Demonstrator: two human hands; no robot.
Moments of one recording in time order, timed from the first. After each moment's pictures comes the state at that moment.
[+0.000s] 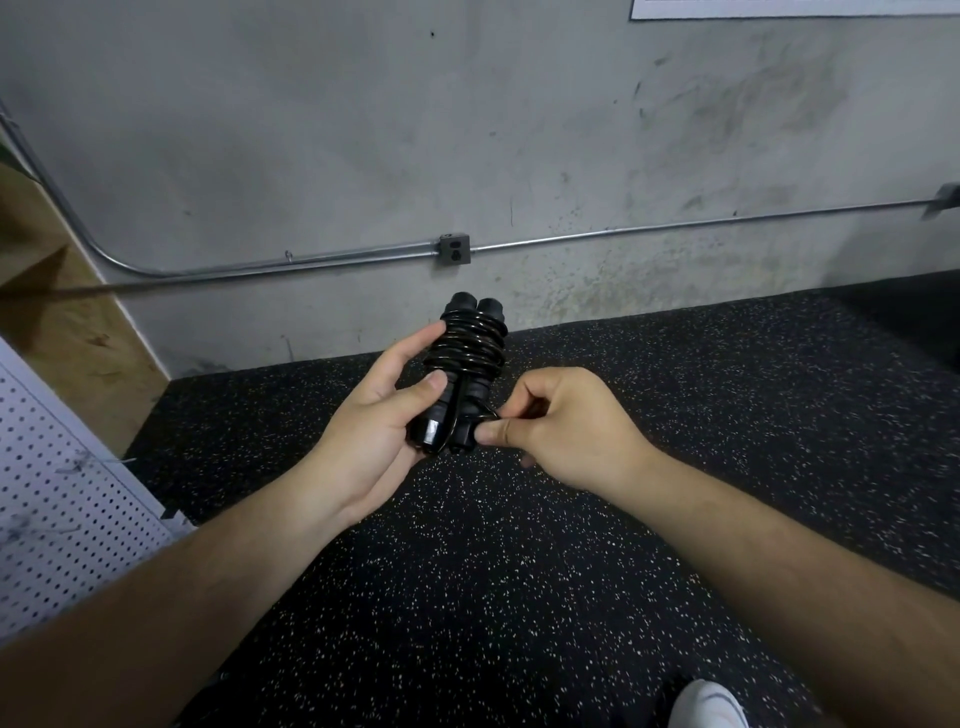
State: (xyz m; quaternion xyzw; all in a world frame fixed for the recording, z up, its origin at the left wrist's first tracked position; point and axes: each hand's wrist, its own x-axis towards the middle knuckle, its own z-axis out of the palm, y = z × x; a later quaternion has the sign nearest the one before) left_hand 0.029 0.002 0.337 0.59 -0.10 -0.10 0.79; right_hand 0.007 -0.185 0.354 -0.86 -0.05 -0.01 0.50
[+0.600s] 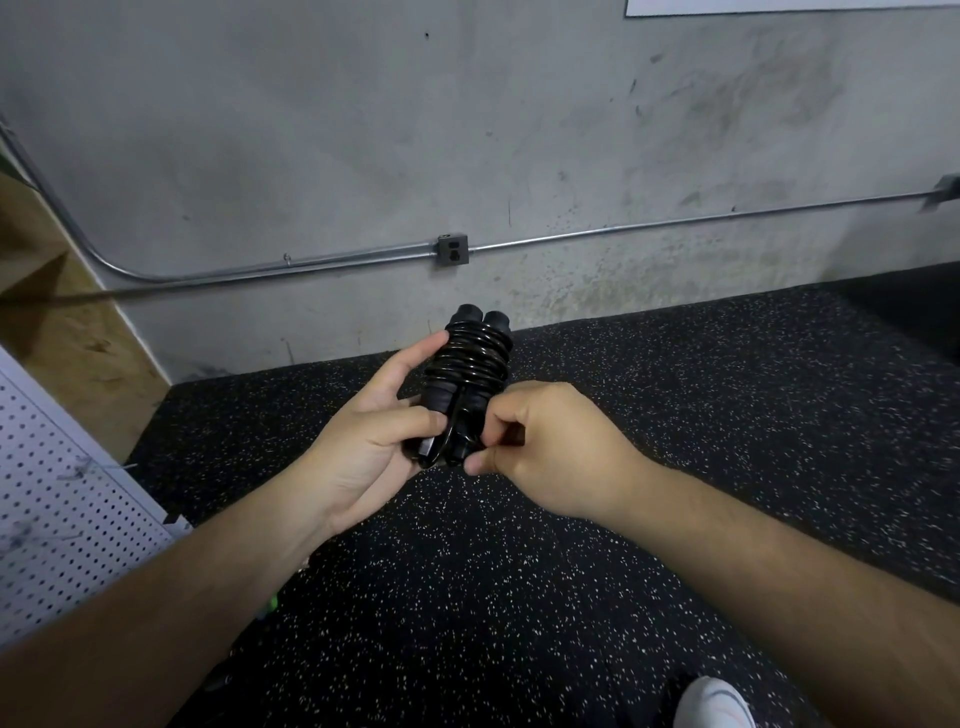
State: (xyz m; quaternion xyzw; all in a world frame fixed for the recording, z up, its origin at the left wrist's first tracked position) left_hand 0.026 0.013 0.340 0.59 -0.12 -0.17 0.78; right_hand -0.002 -0.179 0.352 -0.92 -0.16 -0.03 0.36
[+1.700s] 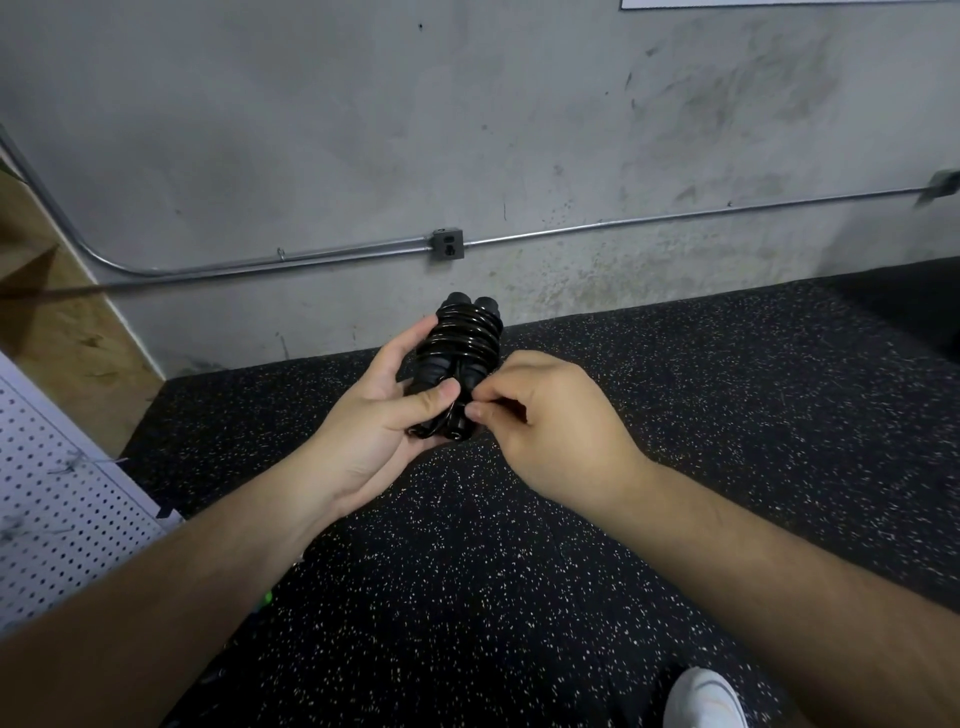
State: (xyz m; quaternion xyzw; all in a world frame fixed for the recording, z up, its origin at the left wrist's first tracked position) left_hand 0.029 -0.001 0.339 0.60 -0.09 -0.14 0.78; right_hand 0.002 -0.183 0.345 -0.89 -0.20 -0.19 0.36
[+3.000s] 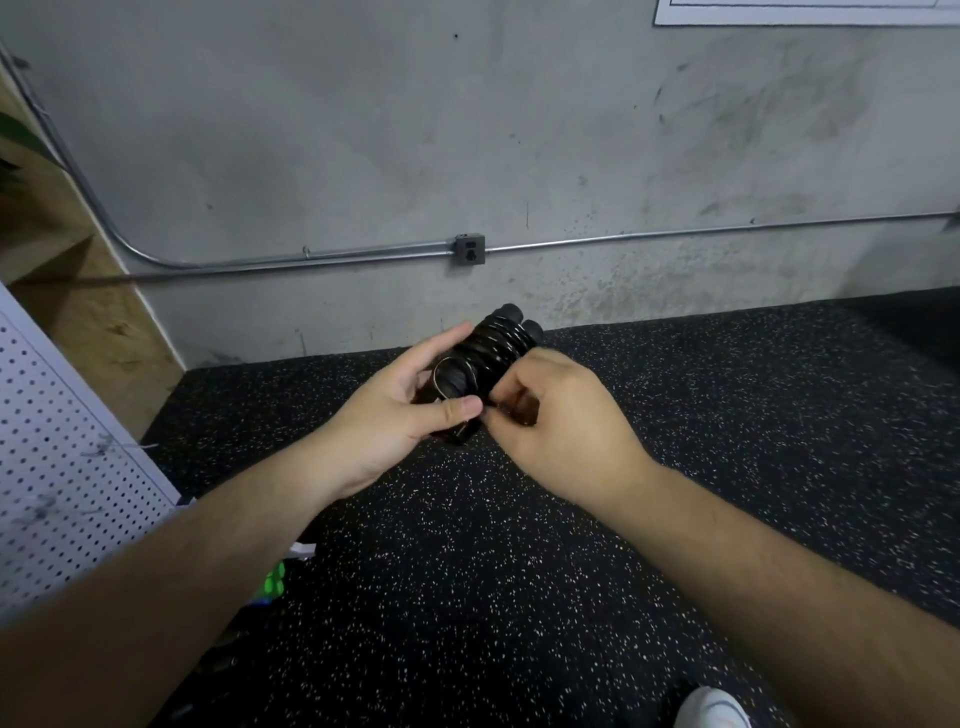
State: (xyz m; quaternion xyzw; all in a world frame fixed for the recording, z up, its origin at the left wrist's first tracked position) left_hand 0.040 0.026 0.340 0.71 -0.17 -0.10 0.68; right_hand 0.011 -0.169 0.342 -0.89 -0.19 -0.21 0.35
